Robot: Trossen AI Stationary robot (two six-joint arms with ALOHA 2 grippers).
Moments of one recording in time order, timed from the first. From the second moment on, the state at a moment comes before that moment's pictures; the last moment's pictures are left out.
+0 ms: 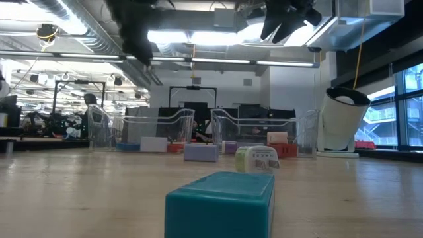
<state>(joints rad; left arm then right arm) 0.59 1.29 1.29 -1.02 0.14 0.06 0.04 1.42 1.42 -0.95 0.67 0.60</state>
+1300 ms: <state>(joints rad) 0.06 1.50 0.76 0.09 -0.01 0.23 0.04 1.42 1.42 -0.85 0.68 0.63</state>
